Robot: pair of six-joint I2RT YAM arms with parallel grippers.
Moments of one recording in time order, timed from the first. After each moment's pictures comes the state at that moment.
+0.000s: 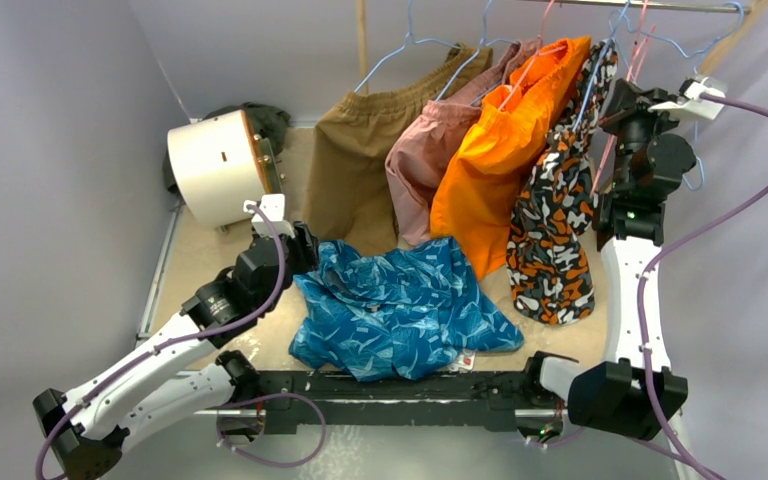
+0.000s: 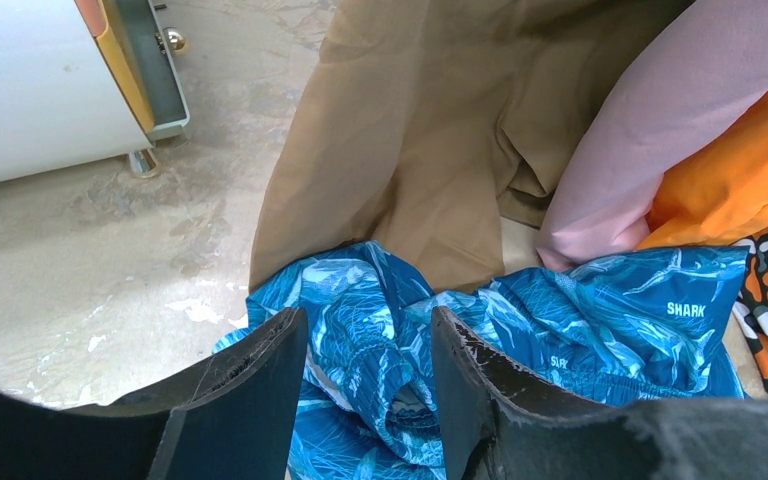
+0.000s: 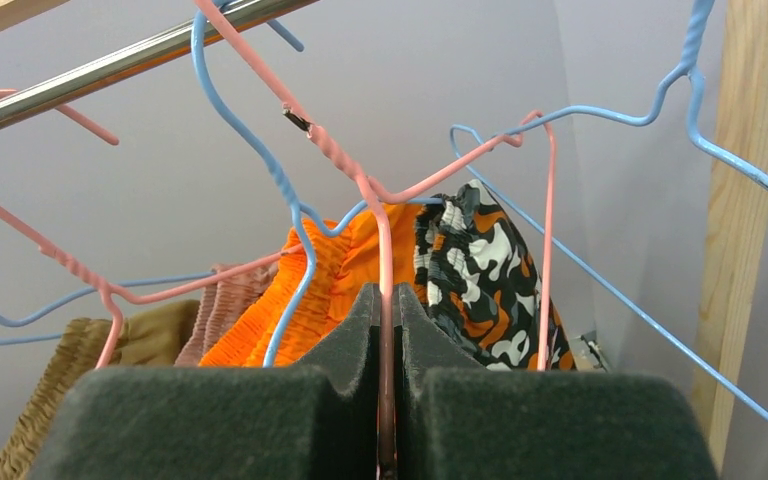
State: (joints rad) left arm -0.79 0.75 0.74 -0.36 -0.58 -0.47; right arm -0.24 1.15 1.20 0.29 0.01 0.36
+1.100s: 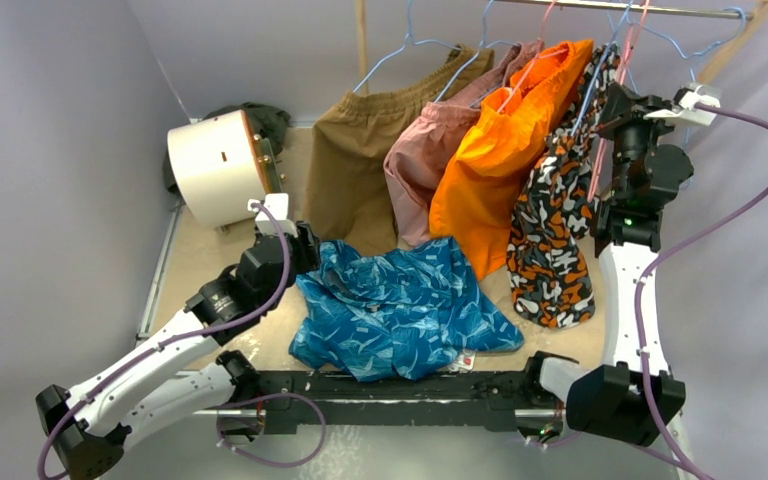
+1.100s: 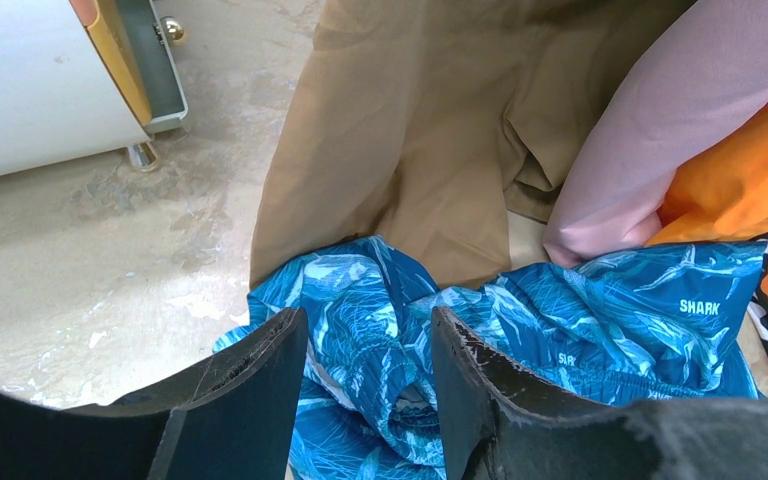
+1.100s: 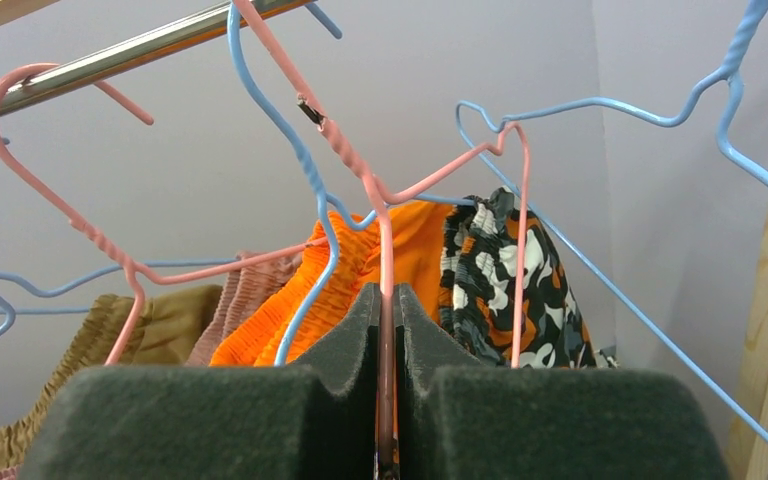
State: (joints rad) left arm -0.79 0.78 0.74 -0.36 -0.57 -0.47; right arm -0.24 1.12 1.14 0.37 -0.07 0.37
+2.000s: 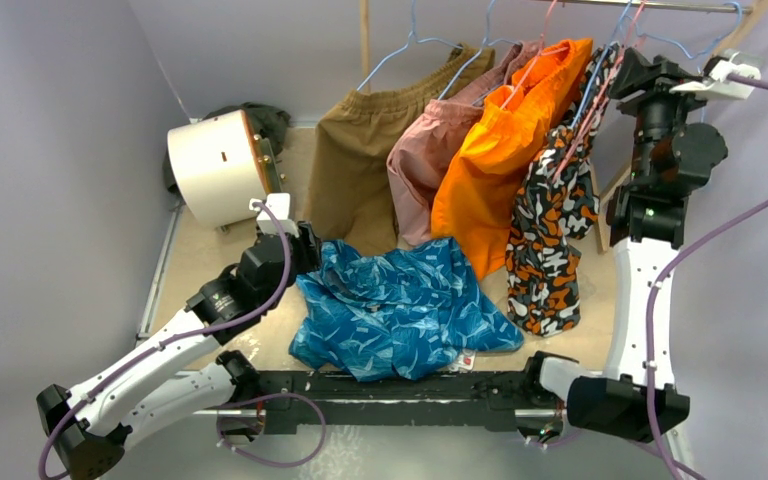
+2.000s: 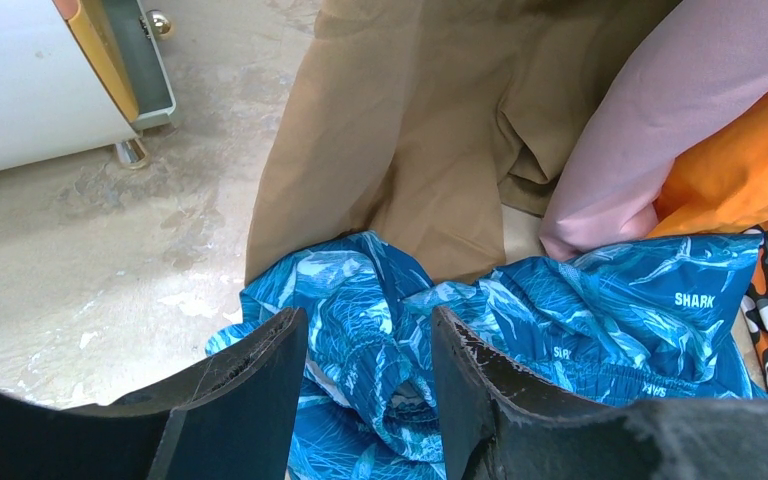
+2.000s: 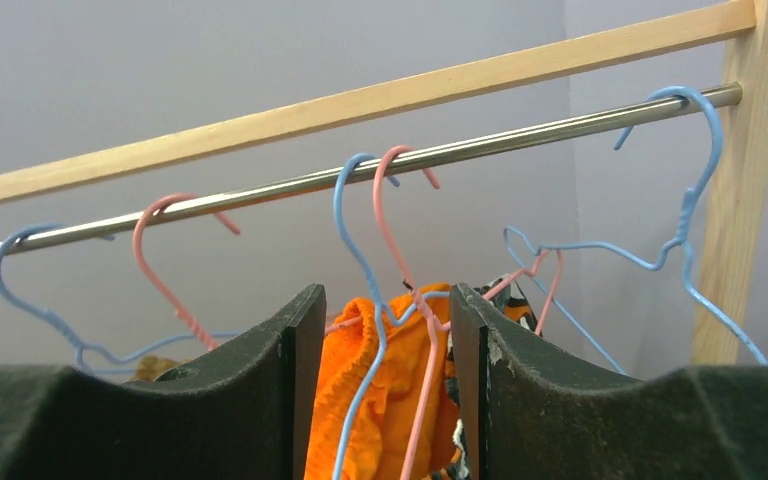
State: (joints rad) left arm -0.78 0.78 0.74 -0.35 -0.55 -0.47; right arm -0.24 1.13 1.36 0.21 -0.05 0.29
